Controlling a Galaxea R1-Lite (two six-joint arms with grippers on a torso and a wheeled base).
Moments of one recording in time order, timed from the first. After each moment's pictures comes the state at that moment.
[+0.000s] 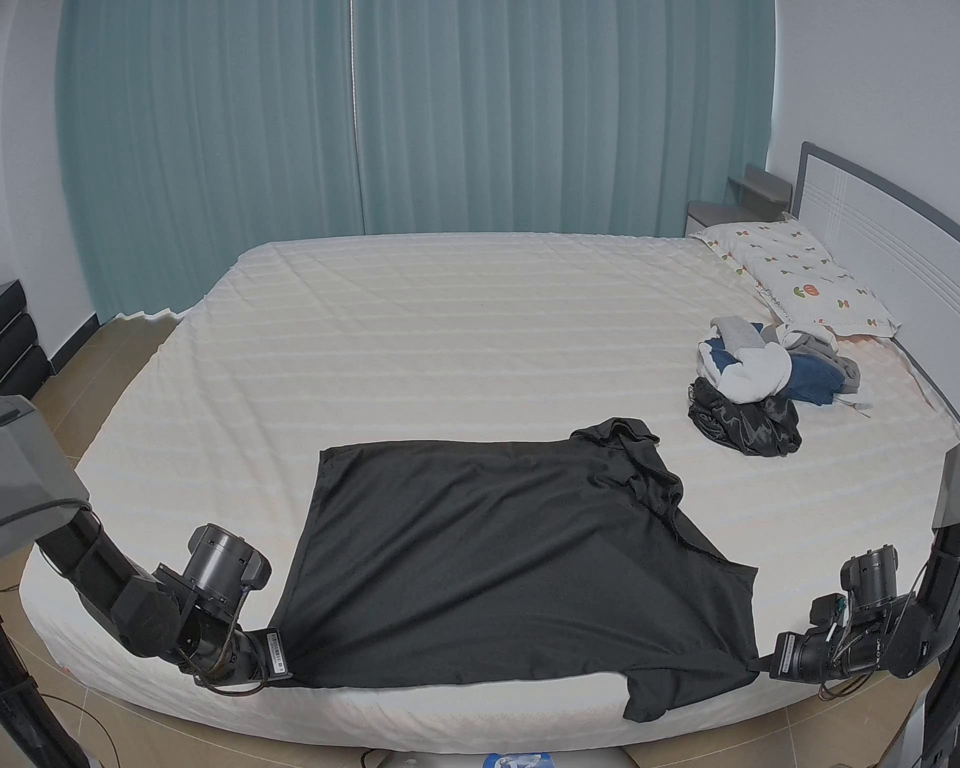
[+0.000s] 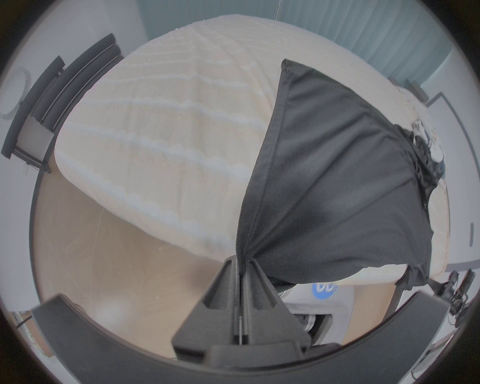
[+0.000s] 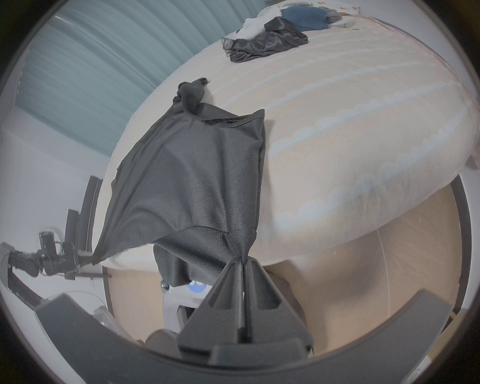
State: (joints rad) left arm -0.31 1.90 -0.46 -0.20 0.11 -0.64; right arm 0.01 2.04 -0.02 -1.02 0.30 0.37
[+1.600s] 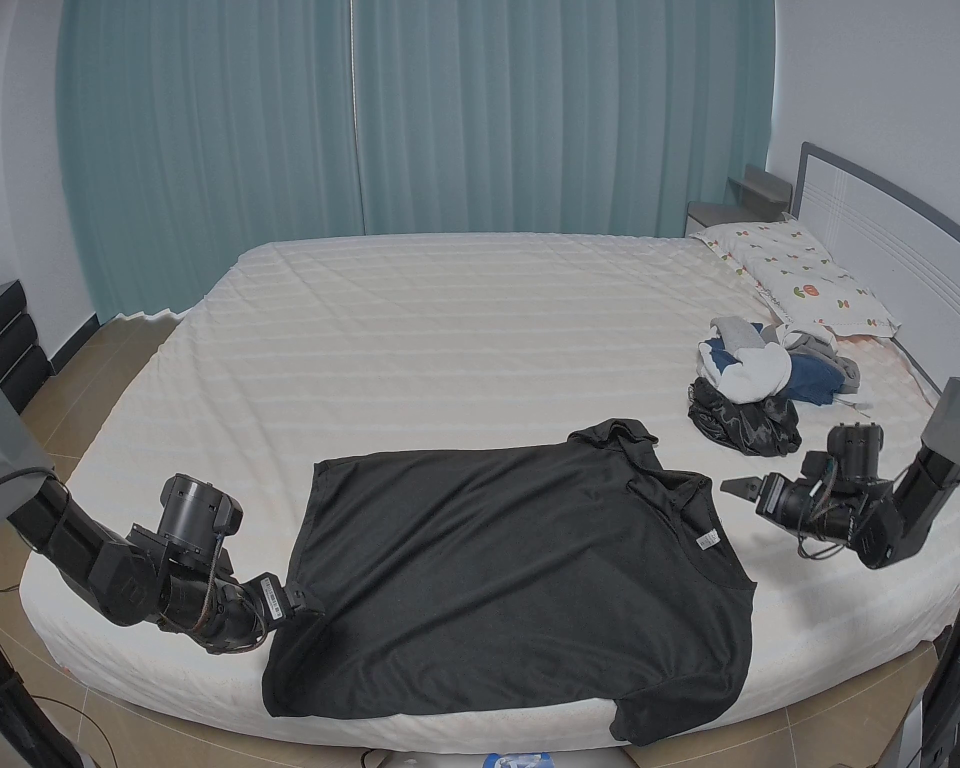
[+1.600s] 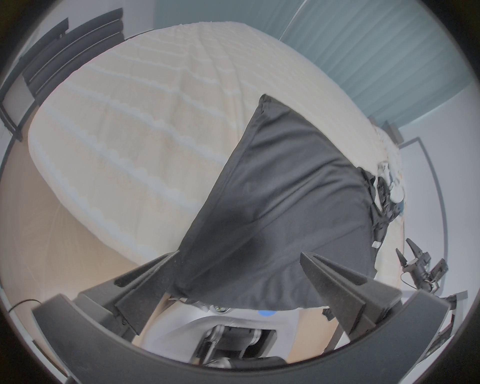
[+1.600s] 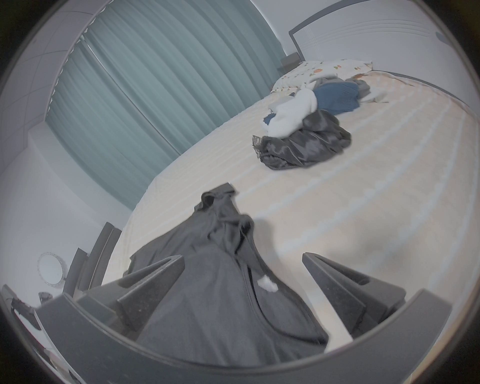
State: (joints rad) left arm -0.24 1.84 -0.54 -0.25 -0.09 -0.71; right arm -0.02 2.08 -0.62 -0.92 0.25 0.46
